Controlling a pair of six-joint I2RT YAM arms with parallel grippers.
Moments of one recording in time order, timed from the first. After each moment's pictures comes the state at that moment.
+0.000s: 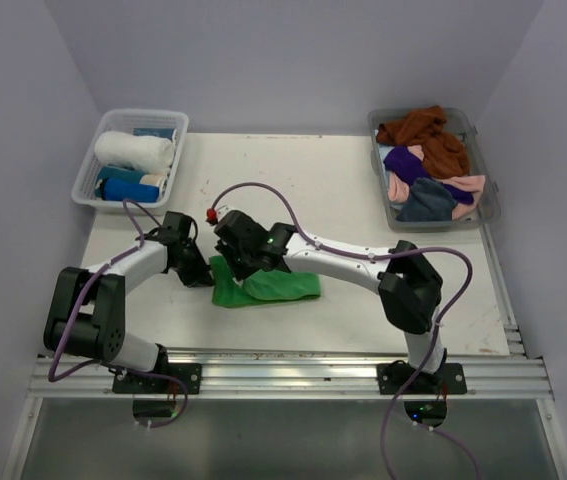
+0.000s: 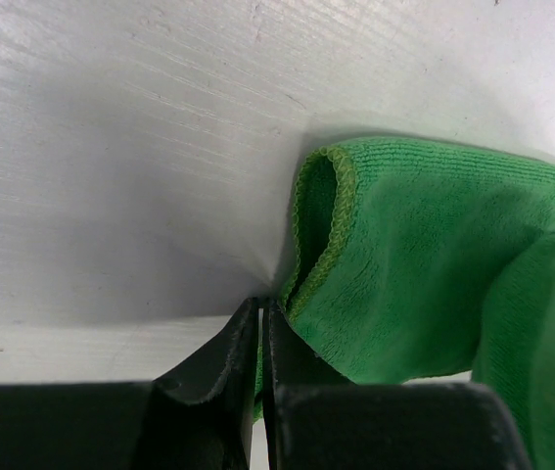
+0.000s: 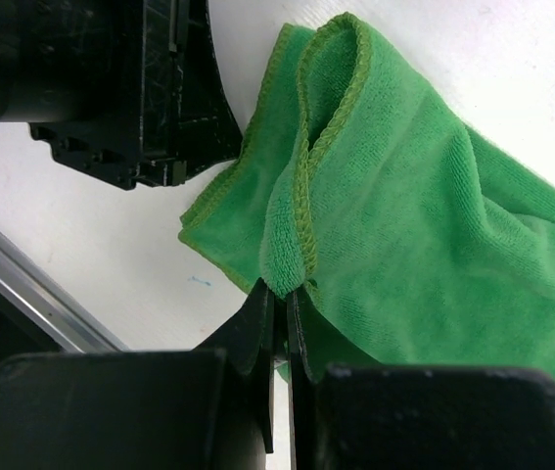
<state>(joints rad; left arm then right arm) -0.17 1.47 0.71 -0.49 0.17 -0.72 1.08 1.94 1.60 -0.55 0.10 0.39</state>
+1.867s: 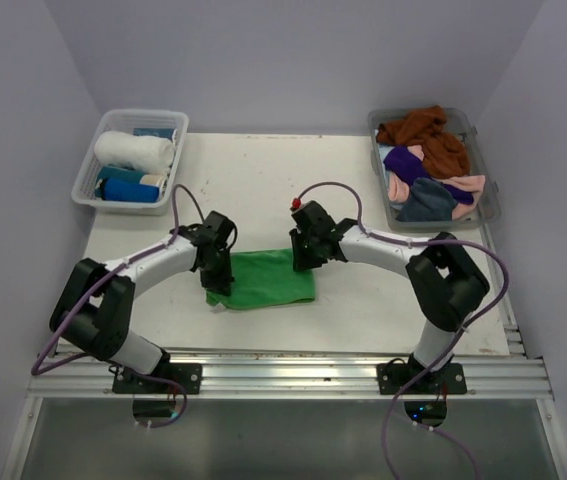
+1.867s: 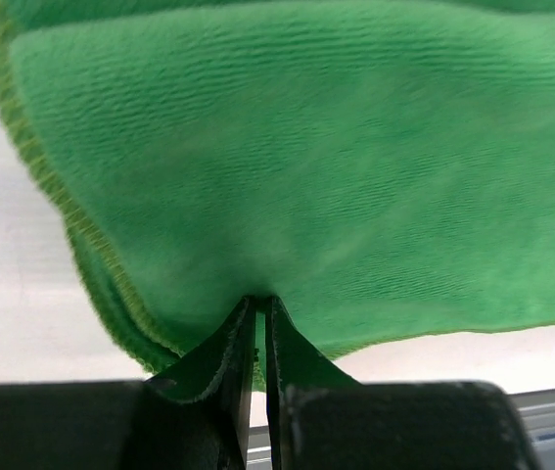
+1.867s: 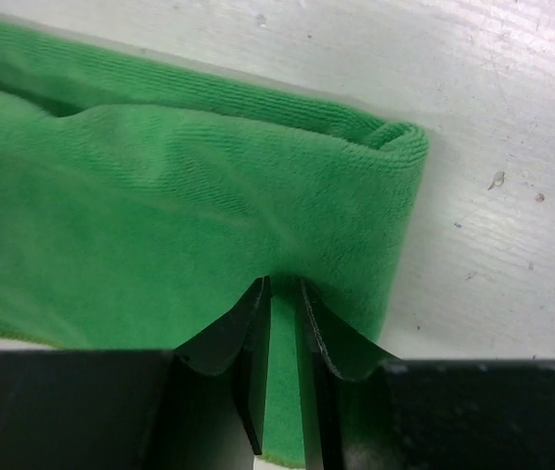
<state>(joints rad) -0.48 1.51 0.86 -0.67 0.06 -0.62 0.73 1.76 1.11 -0.37 -0.02 0.52</state>
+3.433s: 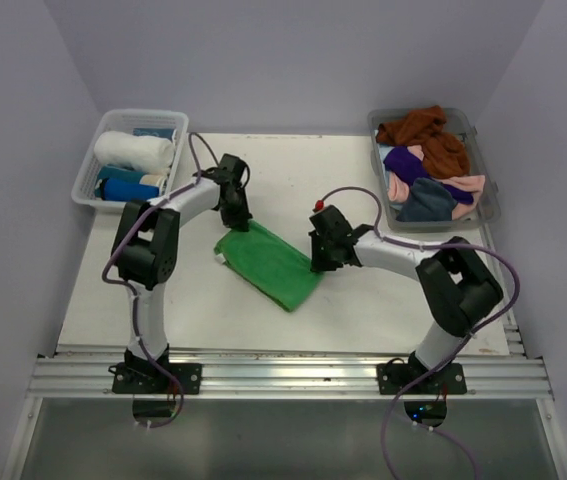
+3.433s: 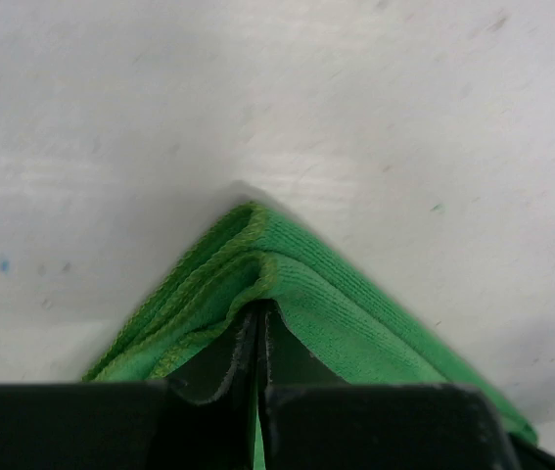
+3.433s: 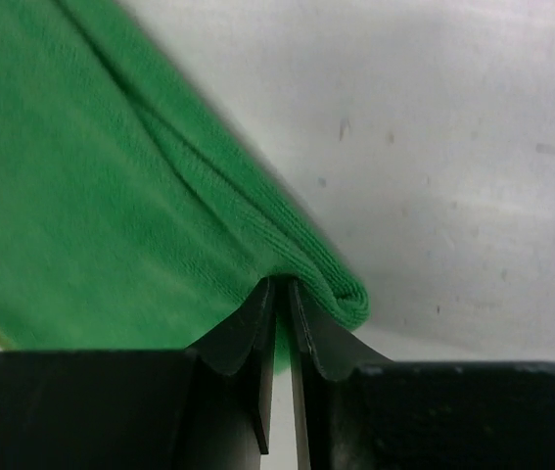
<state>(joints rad) -0.35 2.04 1.45 -0.60 0.05 -0.56 0.65 1.73 1.00 -0.33 0.04 0.57</state>
